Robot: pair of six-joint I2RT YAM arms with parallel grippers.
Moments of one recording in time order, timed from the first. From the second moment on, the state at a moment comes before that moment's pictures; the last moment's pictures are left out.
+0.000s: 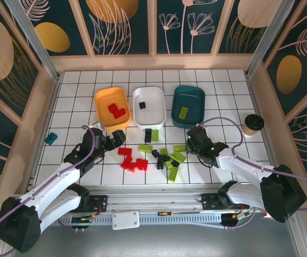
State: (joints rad) left arm -0.45 0.90 0.41 -0.14 -0.01 -0.80; right arm 0.67 1.15 0.55 -0.32 0.23 0.68
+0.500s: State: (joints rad) left arm -0.45 0.80 0.38 -0.21 -0.01 -0.82; right arm 0.72 1.85 1.30 -0.16 0.08 0.48
